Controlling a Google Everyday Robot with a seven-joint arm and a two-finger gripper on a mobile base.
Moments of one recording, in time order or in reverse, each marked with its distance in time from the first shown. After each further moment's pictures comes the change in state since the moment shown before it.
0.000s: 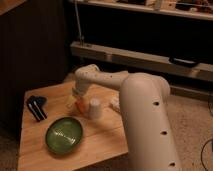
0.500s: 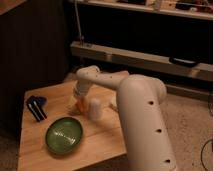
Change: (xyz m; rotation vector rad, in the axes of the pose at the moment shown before) arm 0.010 -0.006 0.016 -0.044 0.028 0.059
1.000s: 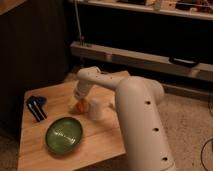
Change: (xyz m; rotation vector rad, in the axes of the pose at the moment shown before) arm 0.003 -0.001 0.007 -0.030 0.014 0.017
